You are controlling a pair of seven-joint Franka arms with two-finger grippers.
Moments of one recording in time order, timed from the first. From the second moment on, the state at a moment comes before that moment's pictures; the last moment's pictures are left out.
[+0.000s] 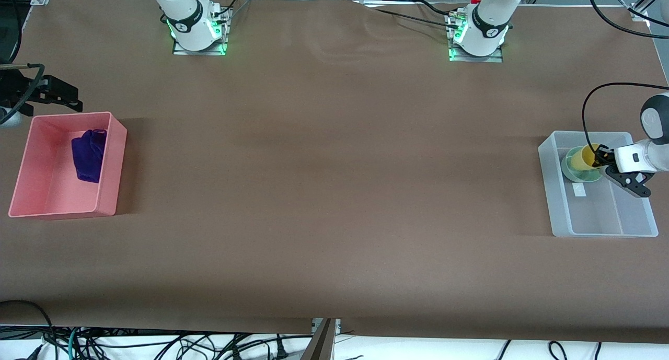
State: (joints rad) left arm 0.61 0.48 -0.17 -1.86 0.26 2.14 0.89; right arm -0.08 0.11 0.08 -1.42 -0.04 1.43 -0.13
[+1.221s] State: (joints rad) left arm 0.48 0.25 -0.57 -1.49 0.23 1.47 0.27; right arm -0.08 0.11 0.08 -1.42 -0.04 1.43 -0.13
